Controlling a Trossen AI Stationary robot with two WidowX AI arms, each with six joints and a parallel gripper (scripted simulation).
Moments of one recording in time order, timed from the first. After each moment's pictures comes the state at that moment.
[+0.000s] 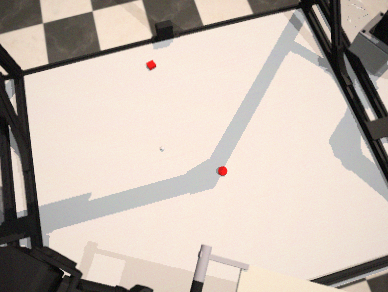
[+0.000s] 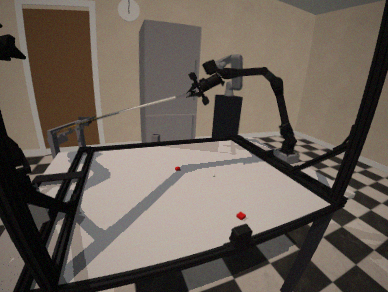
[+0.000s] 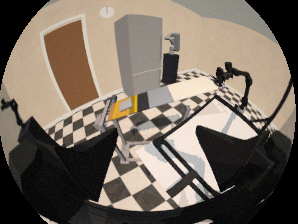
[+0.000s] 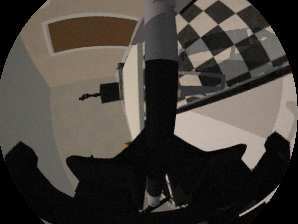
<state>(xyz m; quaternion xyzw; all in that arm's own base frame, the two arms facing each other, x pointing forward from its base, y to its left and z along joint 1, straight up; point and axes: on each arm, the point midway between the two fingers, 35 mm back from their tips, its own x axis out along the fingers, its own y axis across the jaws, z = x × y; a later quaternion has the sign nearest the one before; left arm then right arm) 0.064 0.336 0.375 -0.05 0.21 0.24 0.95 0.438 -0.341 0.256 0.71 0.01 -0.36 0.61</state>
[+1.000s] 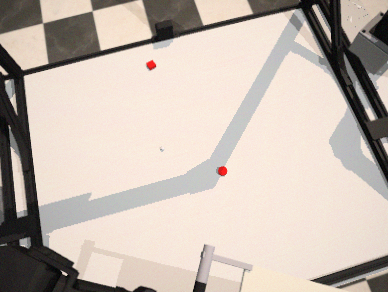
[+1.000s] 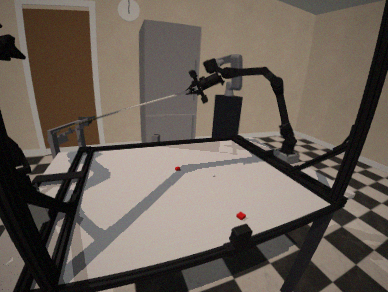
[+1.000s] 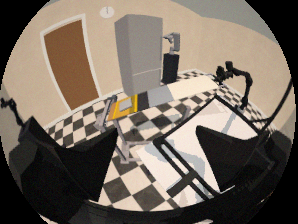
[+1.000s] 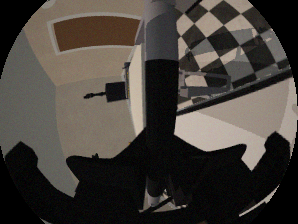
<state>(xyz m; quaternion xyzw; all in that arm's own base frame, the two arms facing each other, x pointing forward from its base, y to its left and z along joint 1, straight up) 0.063 0.336 0.375 -0.05 0.21 0.24 0.95 0.442 -0.343 0.269 0.71 -0.01 -0.35 0.62</state>
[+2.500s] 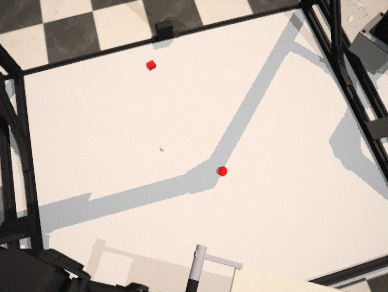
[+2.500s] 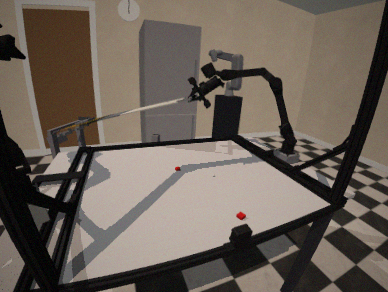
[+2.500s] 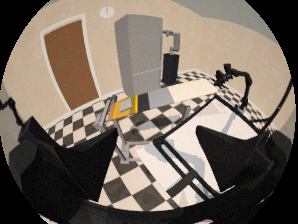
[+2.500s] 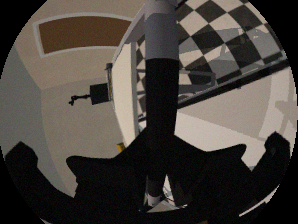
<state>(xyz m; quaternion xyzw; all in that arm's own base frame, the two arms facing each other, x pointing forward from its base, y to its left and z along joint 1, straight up) 0.063 0.336 0.375 -0.05 0.21 0.24 0.95 0.432 -0.337 0.232 0.71 0.04 -0.39 0.59</state>
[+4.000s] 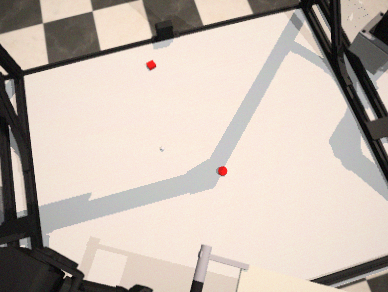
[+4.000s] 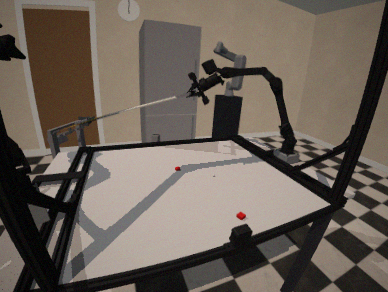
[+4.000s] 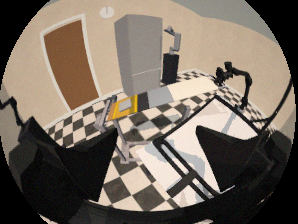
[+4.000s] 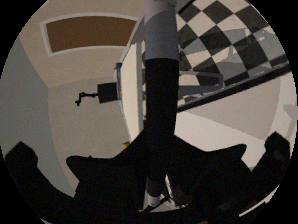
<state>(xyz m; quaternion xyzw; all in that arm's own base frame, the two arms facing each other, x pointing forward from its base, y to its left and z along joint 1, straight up) 0.064 0.336 0.375 -0.05 0.21 0.24 0.95 0.439 -0.340 0.256 0.71 0.02 -0.37 0.60</state>
